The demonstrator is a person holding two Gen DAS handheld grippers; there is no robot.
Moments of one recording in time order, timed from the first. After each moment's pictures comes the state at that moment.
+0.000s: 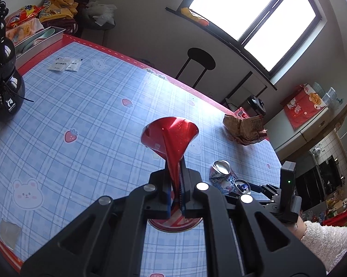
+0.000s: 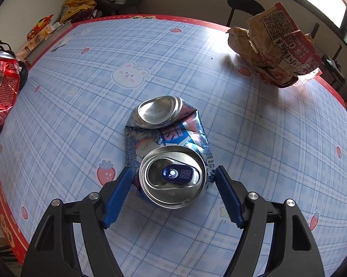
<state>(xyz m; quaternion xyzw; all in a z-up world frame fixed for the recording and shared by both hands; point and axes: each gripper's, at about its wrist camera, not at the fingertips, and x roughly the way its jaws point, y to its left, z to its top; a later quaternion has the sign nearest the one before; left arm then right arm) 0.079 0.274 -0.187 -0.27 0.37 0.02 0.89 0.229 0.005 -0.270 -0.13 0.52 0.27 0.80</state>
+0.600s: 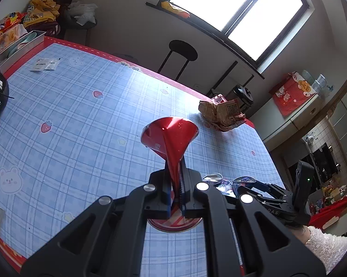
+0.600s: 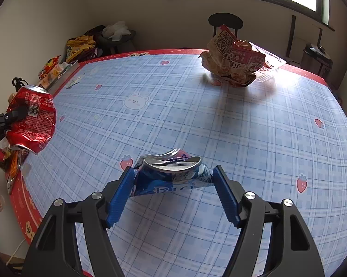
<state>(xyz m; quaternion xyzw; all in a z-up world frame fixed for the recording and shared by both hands) 0.072 0.209 -0.169 -0.25 0.38 -0.01 0.89 0.192 -0.067 -0.224 -0.03 0.48 0.27 0.83</state>
